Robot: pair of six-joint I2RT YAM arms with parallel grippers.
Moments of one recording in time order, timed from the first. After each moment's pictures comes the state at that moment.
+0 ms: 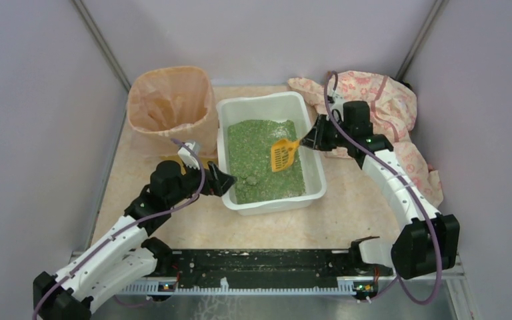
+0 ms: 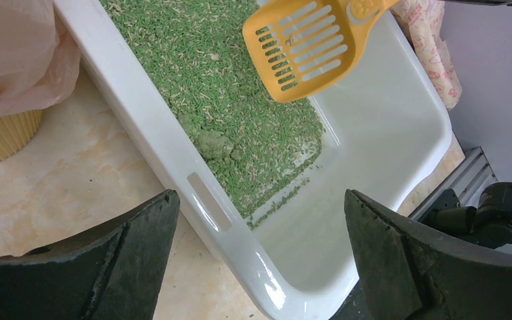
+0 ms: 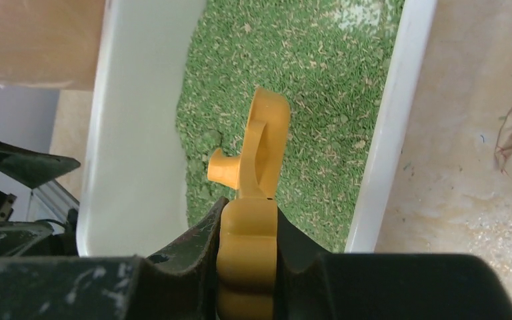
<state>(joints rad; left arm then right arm) -0.62 0.73 0.53 -0.09 0.12 -0.51 0.22 1.26 1.07 -0.41 -0.48 0.36</state>
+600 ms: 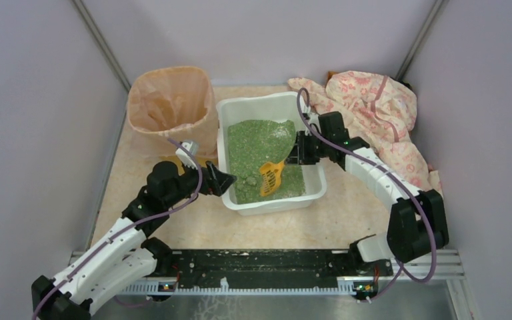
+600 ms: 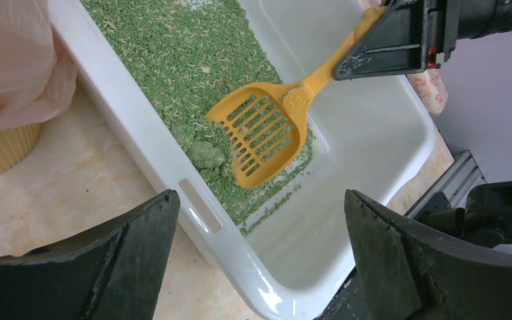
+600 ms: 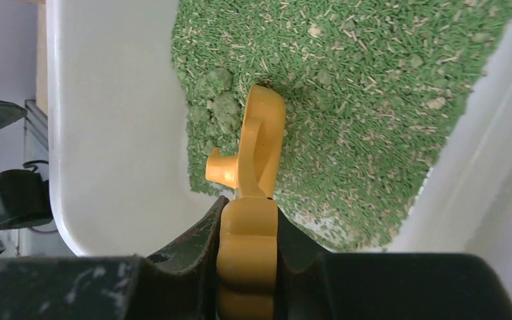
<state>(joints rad) -0.62 0.72 0.54 -0.08 0.13 -0.51 0.36 1.37 1.01 -0.45 -0.48 0.33</state>
